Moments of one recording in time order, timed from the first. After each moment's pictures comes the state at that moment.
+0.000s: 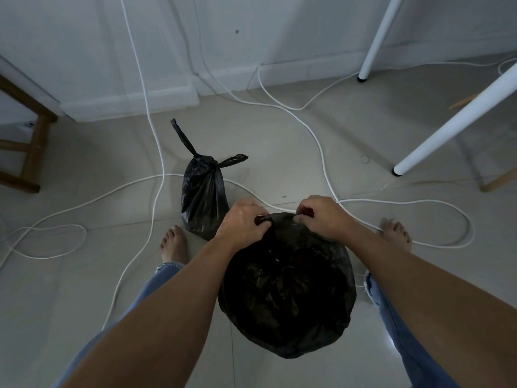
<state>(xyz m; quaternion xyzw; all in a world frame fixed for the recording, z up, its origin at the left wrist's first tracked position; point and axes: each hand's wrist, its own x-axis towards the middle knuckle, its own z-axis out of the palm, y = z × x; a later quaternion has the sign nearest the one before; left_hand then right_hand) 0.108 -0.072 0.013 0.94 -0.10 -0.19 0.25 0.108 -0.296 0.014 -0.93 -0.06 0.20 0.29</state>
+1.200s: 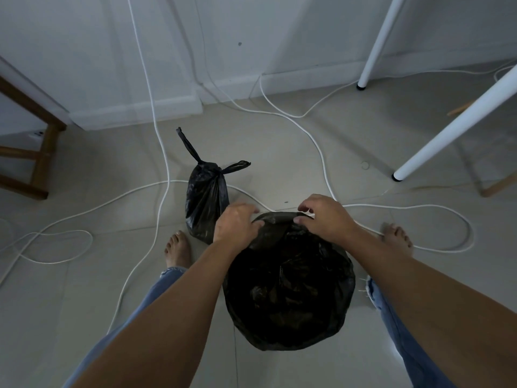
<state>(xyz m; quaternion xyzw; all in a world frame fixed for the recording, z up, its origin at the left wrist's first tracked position) 0.107 -0.065 0.034 0.96 -0.02 -0.18 0.22 0.107 -0.292 0.027 -0.95 -0.06 0.15 0.25</state>
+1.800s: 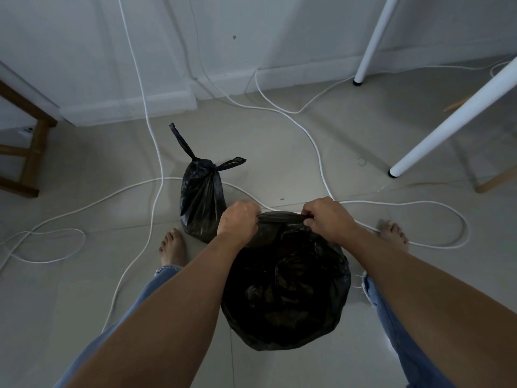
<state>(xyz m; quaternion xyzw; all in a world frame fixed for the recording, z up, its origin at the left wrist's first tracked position) 0.116 -0.084 0.025 0.97 -0.08 -0.20 0.10 0.107 -0.301 0.020 -0.96 -0.04 0.21 0.18</state>
